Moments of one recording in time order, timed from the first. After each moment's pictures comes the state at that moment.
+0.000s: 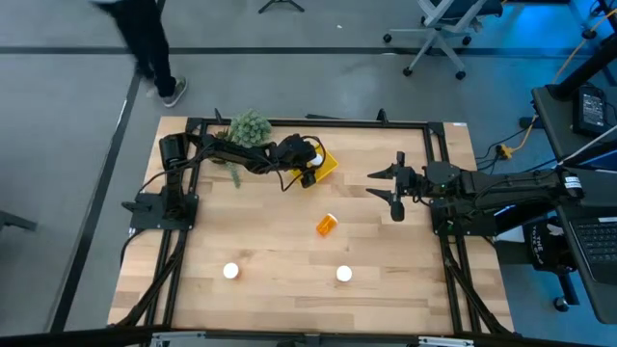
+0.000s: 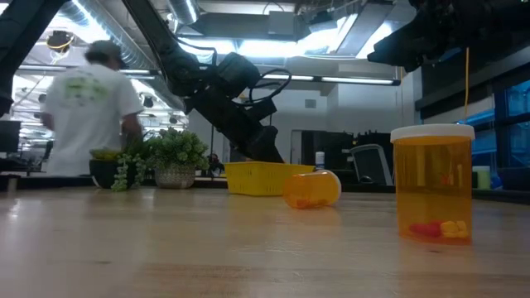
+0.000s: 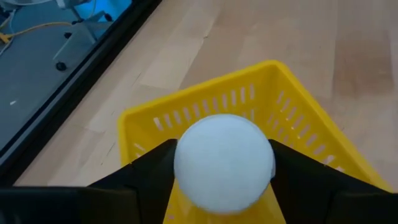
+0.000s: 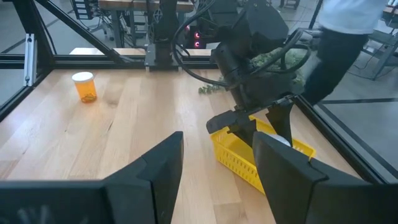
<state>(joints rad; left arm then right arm) 0.37 1.92 1.00 0.32 -0.09 0.09 0.00 0.71 0.45 0.03 0.15 -0.03</state>
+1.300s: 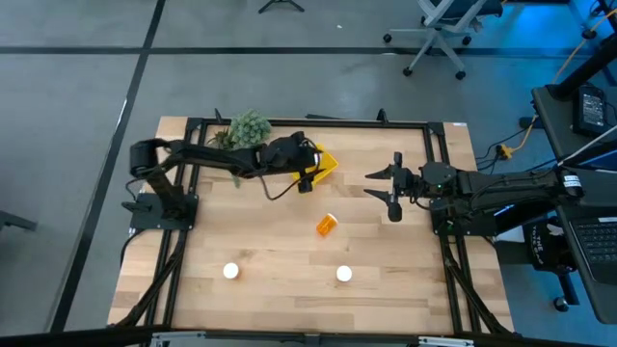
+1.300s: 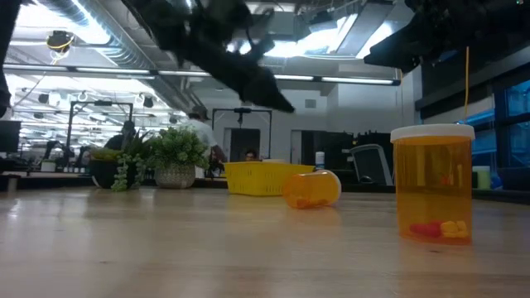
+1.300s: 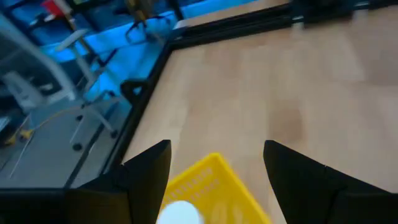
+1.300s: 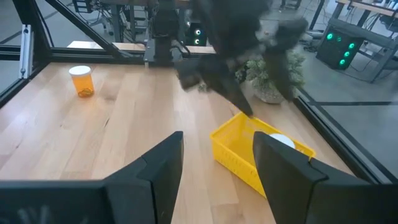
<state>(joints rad) 0.24 1.66 1.00 0.24 -0.14 0.31 0.00 0.75 0.45 0.06 0.15 -0.06</state>
